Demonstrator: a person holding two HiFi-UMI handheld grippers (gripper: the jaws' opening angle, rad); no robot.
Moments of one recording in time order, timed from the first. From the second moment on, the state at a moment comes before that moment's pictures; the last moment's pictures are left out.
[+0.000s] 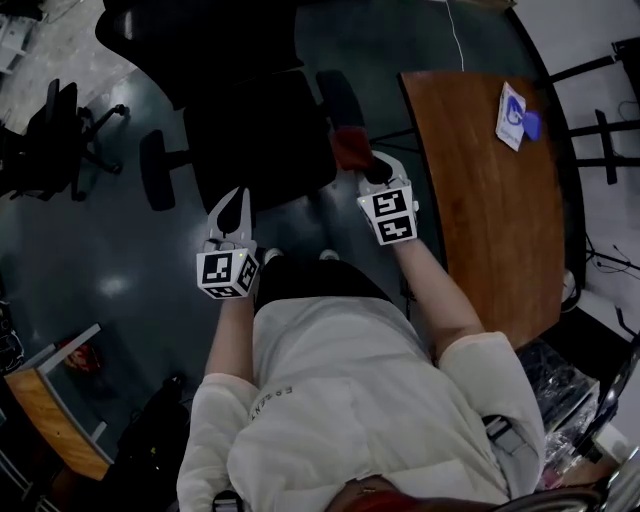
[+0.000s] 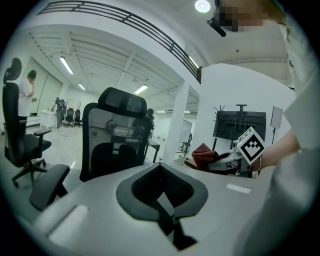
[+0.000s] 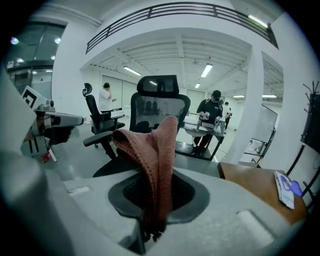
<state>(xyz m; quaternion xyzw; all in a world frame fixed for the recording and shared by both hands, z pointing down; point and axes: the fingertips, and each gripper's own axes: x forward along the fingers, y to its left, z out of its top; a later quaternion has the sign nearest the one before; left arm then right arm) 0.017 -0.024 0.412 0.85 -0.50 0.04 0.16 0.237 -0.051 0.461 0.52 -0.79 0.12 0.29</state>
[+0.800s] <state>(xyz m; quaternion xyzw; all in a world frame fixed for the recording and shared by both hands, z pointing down) 0.115 -0.168 0.479 0.86 -0.45 0.06 0.23 0.276 -0.240 0.547 0.48 -0.78 0.10 0.38</state>
